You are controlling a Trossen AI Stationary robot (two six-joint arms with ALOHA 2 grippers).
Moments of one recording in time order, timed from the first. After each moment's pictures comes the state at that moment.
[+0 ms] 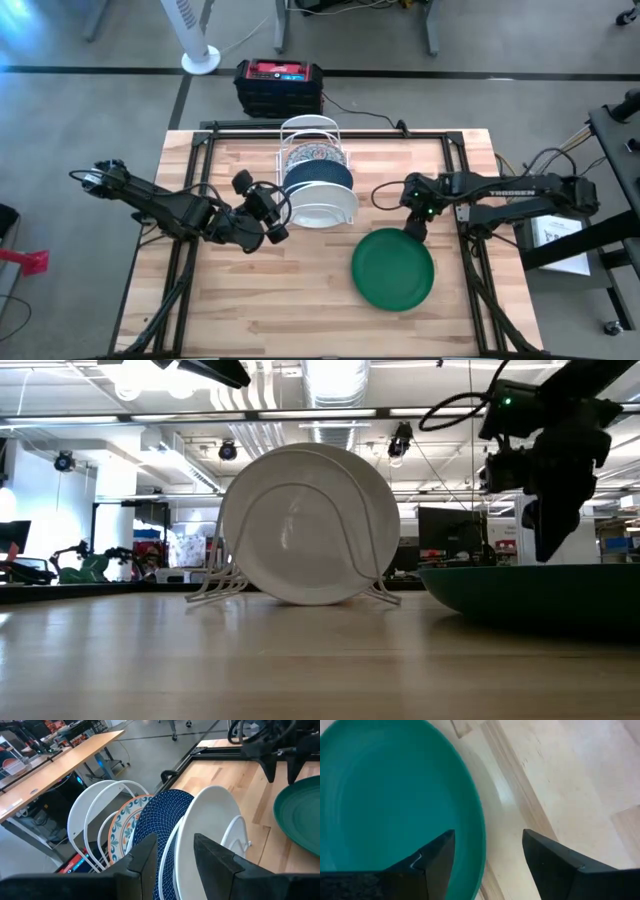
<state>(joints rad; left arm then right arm) -0.37 1.26 1.11 -0.56 -1.00 -0.31 -0.22 1.07 0.56 -0.71 -0.27 0.31</state>
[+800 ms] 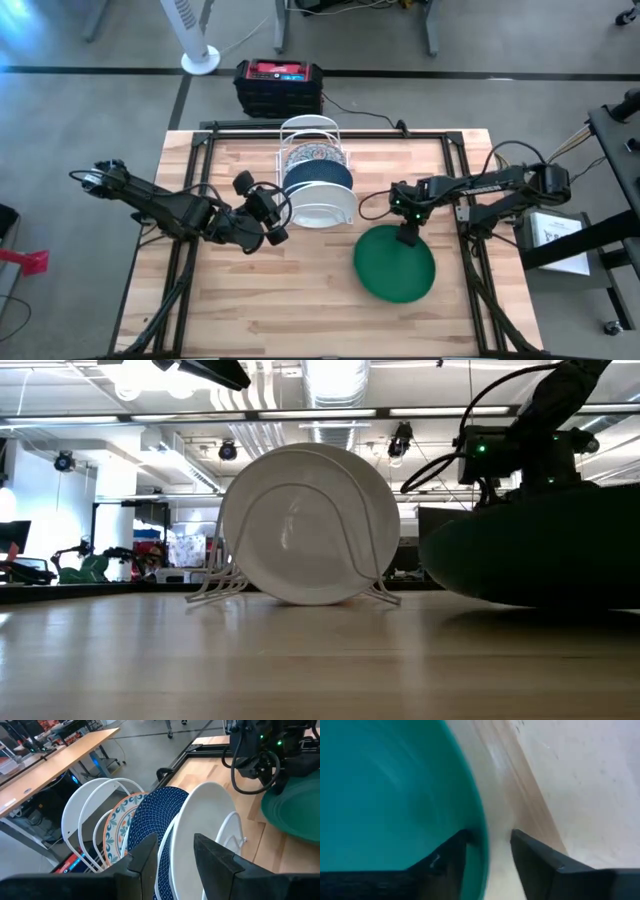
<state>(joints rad) -0.37 1.26 1.11 -0.56 -0.98 -0.31 -0.19 1.39 0.56 -0.64 -0.25 0.29</state>
